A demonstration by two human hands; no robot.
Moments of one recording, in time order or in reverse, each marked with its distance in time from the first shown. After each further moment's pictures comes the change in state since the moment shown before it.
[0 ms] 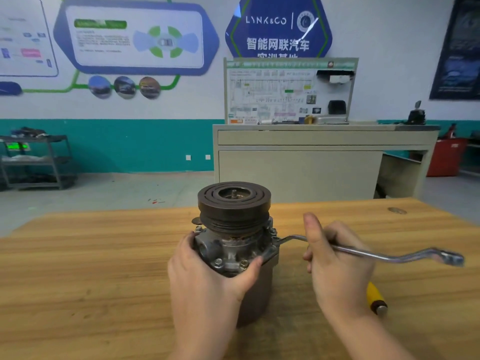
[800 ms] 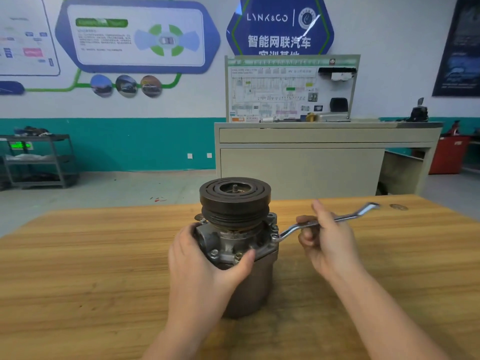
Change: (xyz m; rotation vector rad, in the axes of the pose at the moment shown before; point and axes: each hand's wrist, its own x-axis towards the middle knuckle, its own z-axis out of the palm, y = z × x) left_hand 0.009 -0.012 -0.009 0.000 -0.066 0.076; right_hand 0.030 0.019 0.010 0.542 0.075 0.908
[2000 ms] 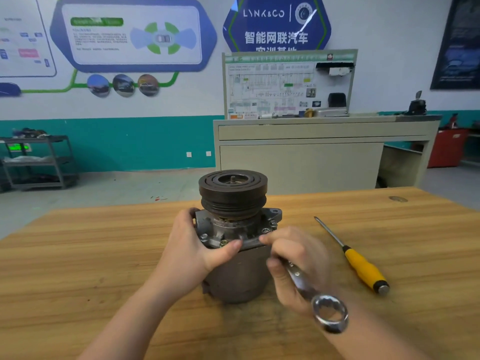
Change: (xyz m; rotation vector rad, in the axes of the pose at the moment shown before) left_hand 0.037 -0.024 -0.023 -0.157 -0.350 0.036; right_hand -0.050 0.029 0.007 -0.667 -0.586 -1.504
